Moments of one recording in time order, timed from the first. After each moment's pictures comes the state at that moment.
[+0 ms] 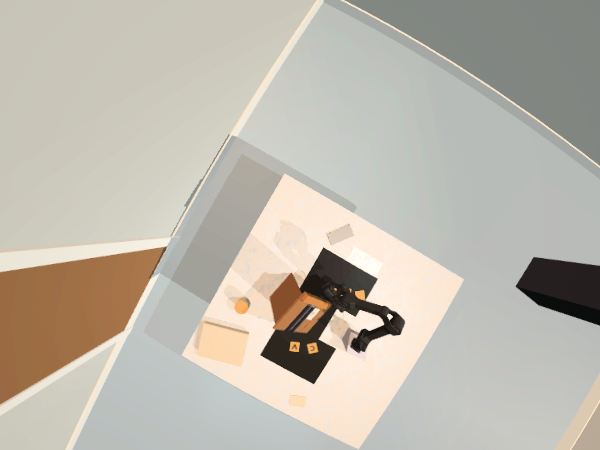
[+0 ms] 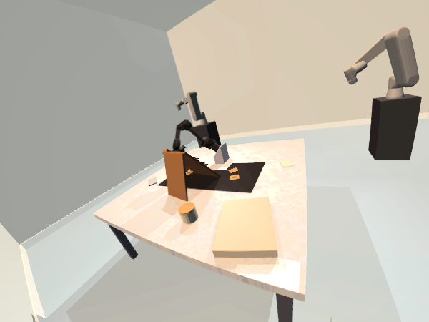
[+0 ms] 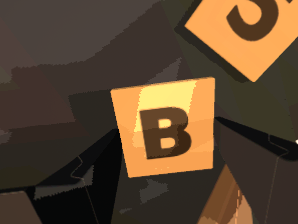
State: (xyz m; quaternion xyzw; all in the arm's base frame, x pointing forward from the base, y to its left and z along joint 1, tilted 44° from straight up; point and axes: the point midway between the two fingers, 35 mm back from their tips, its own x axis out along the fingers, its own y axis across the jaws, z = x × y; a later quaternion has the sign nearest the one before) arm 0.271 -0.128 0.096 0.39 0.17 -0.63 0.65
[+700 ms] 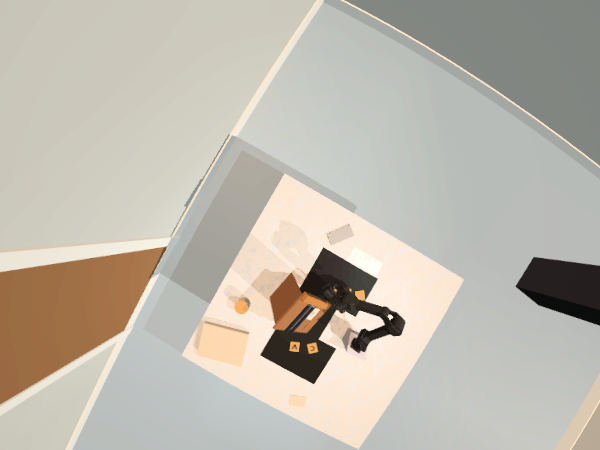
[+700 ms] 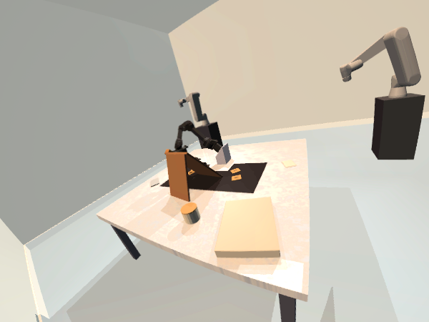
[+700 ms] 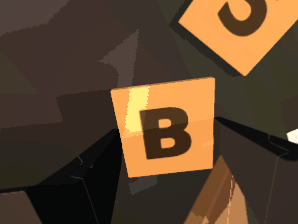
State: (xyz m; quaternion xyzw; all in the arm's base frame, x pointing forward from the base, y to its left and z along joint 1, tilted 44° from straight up) arm 0.269 -0.121 0.099 0.39 0.17 -0.63 0.64
